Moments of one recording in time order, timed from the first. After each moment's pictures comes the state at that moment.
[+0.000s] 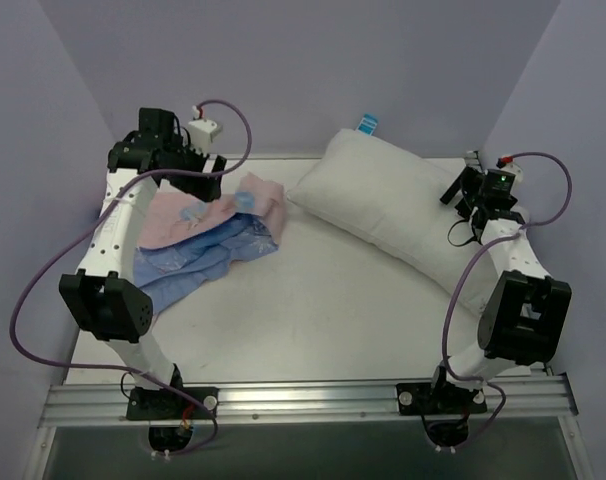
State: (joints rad) left arm -0.12 1.75 1.98 -1.01 0.29 0.33; right arm -0.26 1.55 1.06 -0.11 0.01 0.43
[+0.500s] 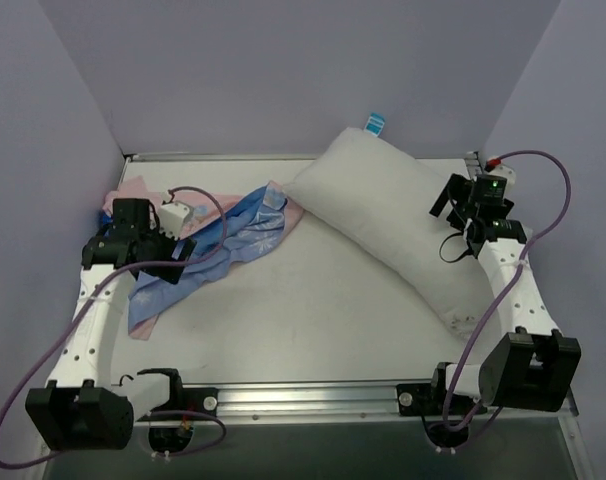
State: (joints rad) left arm -0.03 1.19 1.19 -0.98 0.03 0.43; right arm -0.12 1.30 1.07 -0.40 0.14 0.36
